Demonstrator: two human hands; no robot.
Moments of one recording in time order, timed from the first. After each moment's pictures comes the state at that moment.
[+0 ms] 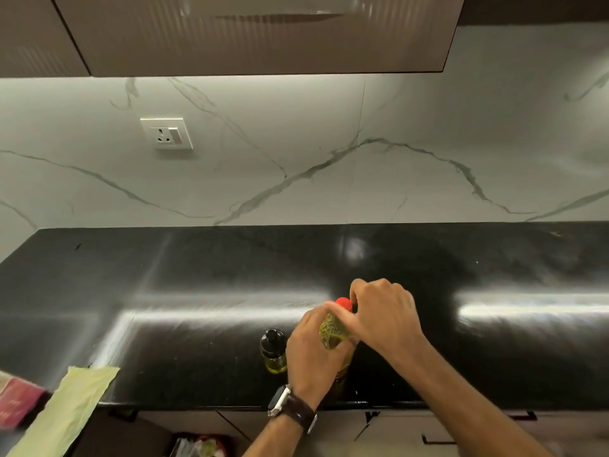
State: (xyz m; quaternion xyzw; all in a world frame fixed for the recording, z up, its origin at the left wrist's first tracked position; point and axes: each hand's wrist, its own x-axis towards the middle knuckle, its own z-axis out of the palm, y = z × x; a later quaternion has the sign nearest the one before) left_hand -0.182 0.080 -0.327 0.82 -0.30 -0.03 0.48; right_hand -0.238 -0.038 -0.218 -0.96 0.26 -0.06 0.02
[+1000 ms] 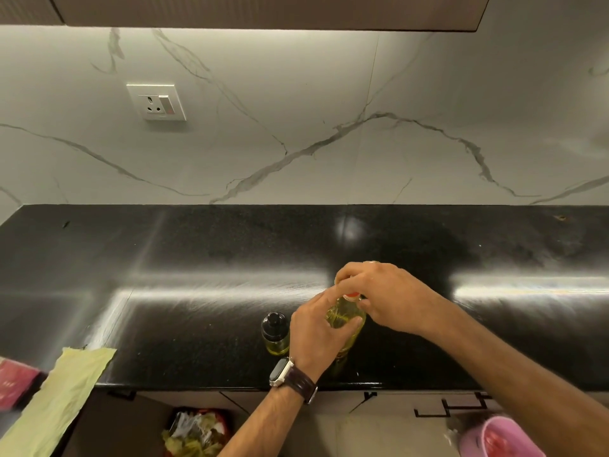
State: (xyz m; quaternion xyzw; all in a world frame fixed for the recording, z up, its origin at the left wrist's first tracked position) left_hand -0.166 0.076 -0.332 0.82 -0.35 -0.02 0.46; right_hand -0.228 -0.060 -0.204 -1.00 0.01 0.05 0.07
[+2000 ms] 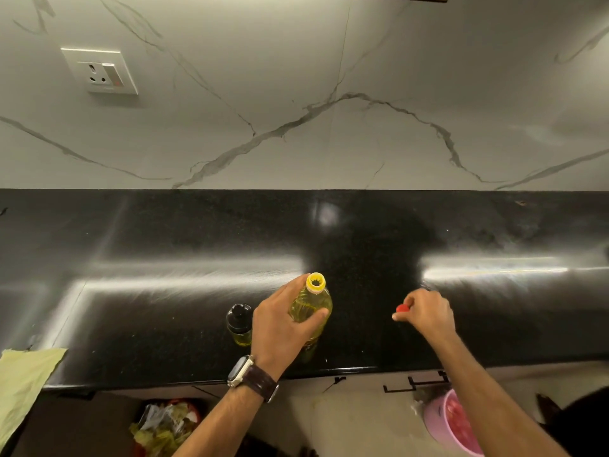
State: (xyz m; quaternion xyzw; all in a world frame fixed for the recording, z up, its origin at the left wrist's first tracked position) left_hand -0.164 0.081 -0.341 0.78 -0.33 -0.09 0.52; right_hand -0.323 -0.186 -0.357 -0.84 0.50 0.13 0.18
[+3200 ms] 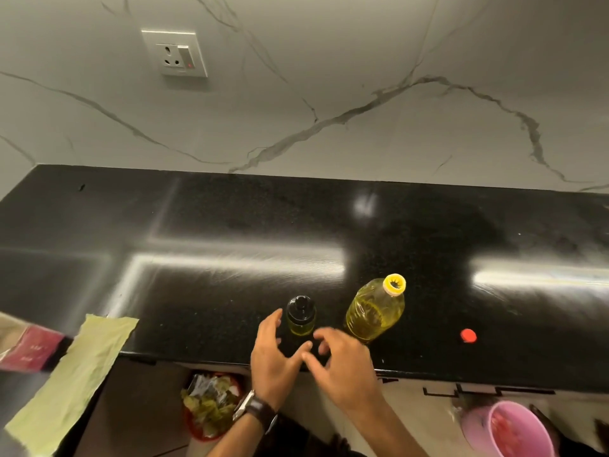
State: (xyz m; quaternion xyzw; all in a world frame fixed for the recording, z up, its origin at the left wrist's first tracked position) left_hand -0.135 0.197 -0.443 0.86 -0.15 -0.14 0.47; right_hand -0.225 0.072 -0.365 -0.91 0.26 0.03 0.32
